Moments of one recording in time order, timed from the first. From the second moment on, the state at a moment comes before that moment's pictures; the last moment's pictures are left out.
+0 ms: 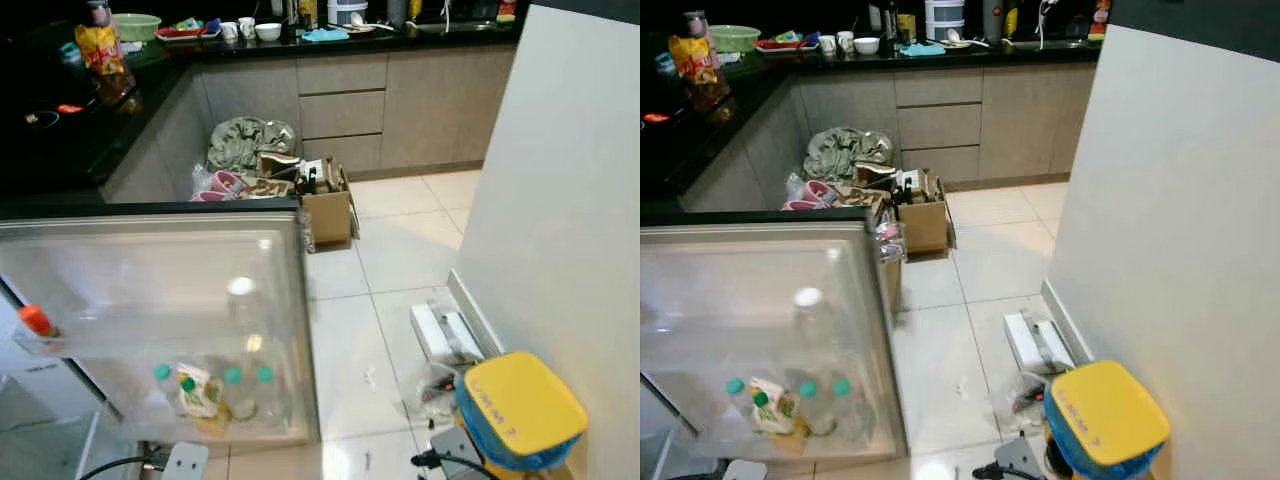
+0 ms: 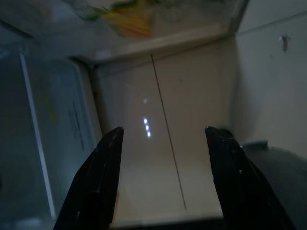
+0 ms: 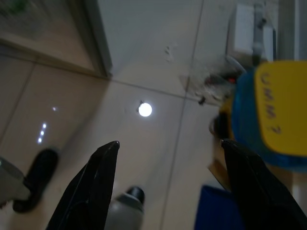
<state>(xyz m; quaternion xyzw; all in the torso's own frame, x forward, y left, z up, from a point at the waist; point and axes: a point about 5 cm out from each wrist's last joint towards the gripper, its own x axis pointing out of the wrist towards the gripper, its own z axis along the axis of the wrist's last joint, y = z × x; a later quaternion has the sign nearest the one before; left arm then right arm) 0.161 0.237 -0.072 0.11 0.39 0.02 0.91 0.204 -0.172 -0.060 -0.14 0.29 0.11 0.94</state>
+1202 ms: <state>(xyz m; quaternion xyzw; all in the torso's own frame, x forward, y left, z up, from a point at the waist) 0.164 0.238 -0.073 0.10 0.40 0.02 0.91 0.208 -0.176 -0.059 -0.15 0.30 0.10 0.94</state>
